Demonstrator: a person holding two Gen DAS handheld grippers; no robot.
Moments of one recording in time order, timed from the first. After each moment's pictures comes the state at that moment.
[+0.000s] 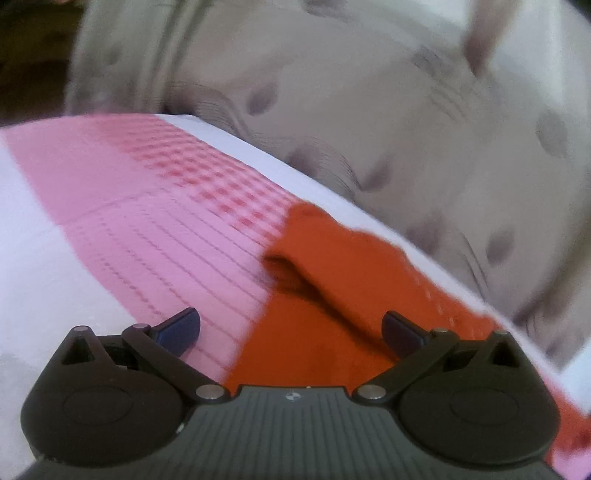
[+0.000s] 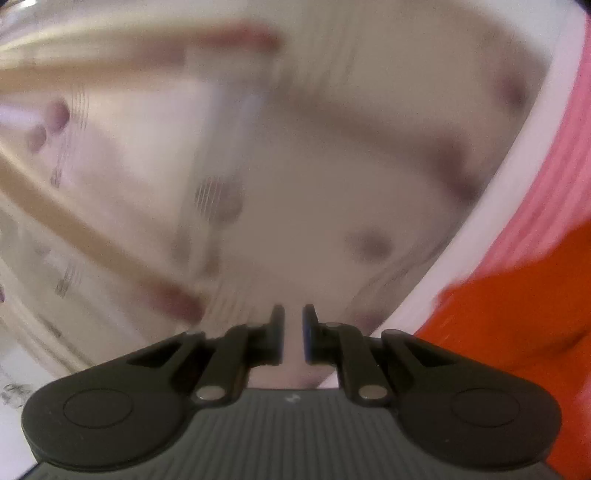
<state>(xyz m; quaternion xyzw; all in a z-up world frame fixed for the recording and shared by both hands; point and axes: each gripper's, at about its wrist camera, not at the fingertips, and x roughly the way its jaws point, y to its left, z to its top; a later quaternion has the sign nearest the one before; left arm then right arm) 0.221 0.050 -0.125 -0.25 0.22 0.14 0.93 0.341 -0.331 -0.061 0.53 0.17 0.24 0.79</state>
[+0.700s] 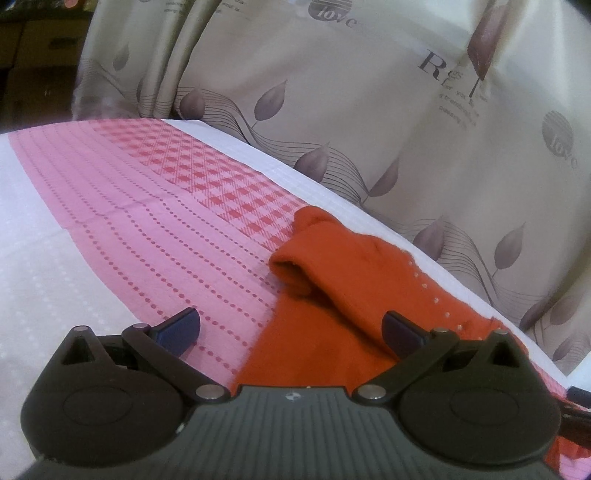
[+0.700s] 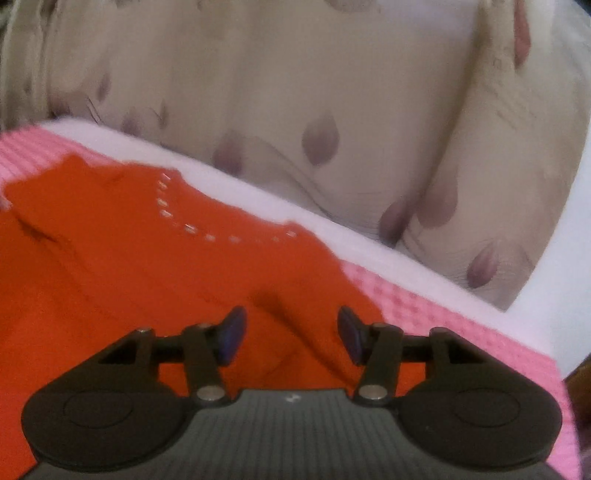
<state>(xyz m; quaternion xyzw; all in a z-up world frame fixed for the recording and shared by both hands) 0.222 0.045 -0.125 -0.23 0.23 0.15 0.93 0.308 -0.265 -0.115 -0.19 0.27 0.09 0.94</state>
